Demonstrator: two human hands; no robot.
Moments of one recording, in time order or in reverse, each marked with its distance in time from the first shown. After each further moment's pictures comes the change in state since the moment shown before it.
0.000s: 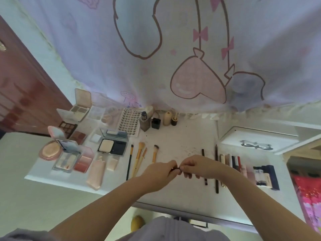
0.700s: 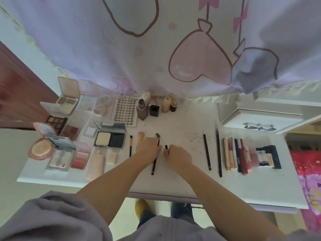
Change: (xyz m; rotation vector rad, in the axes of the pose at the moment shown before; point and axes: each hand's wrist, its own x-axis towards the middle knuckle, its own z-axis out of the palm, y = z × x) left_hand 0.052 -0.059 -0.006 0.109 0.046 -0.455; right_hand 0.093 -0.017 0.079 -0.221 0.479 0.437
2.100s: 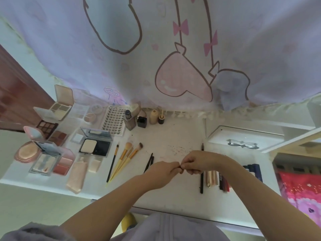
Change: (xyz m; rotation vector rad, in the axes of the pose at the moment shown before) left_hand -0.046 0.082 0.012 -0.159 -0.135 0.490; right_hand -0.004 0.105 -0.128 0.180 -0.592 -0.377
